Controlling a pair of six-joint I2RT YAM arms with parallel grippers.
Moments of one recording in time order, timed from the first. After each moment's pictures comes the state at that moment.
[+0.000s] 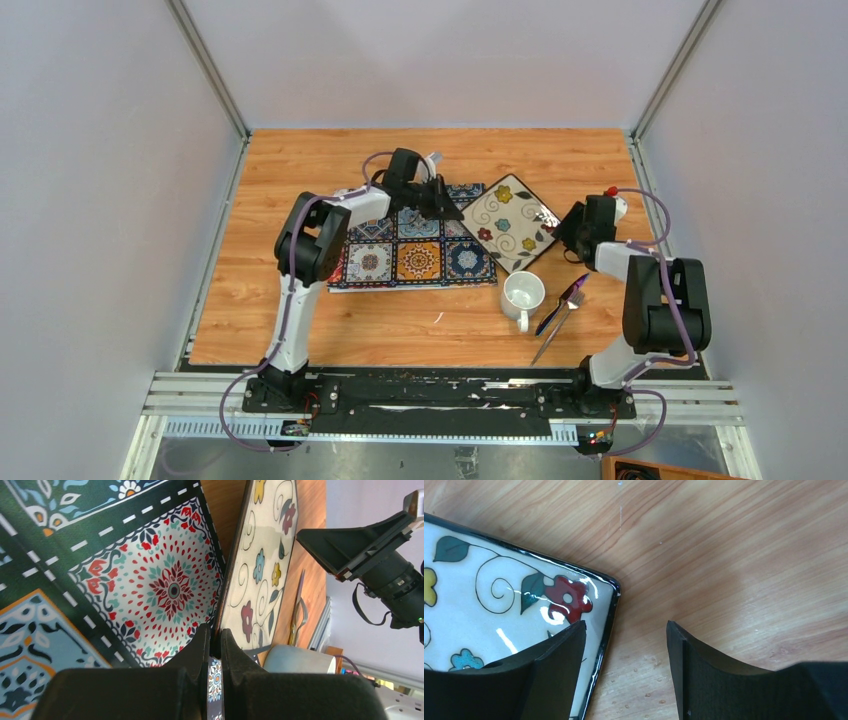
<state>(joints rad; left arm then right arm) -0.46 2.26 1.56 0.04 0.68 -0.65 -0.06 1.57 0.70 0.15 0.09 0.52</state>
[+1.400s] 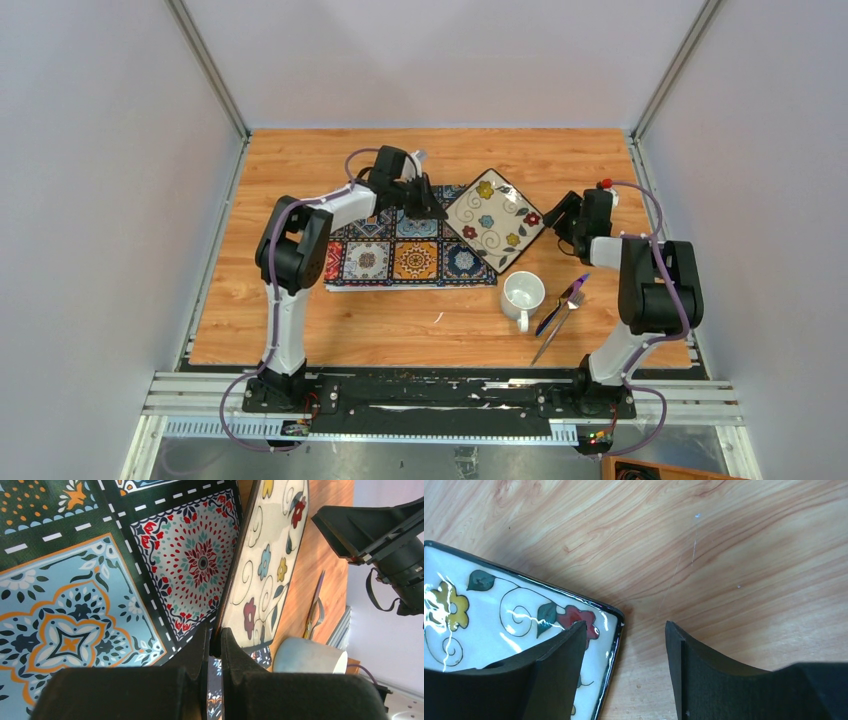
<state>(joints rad) -0.42 2.11 1.44 -0.06 0.58 -0.59 -0.05 1.69 0.74 0.35 -0.07 0.58</state>
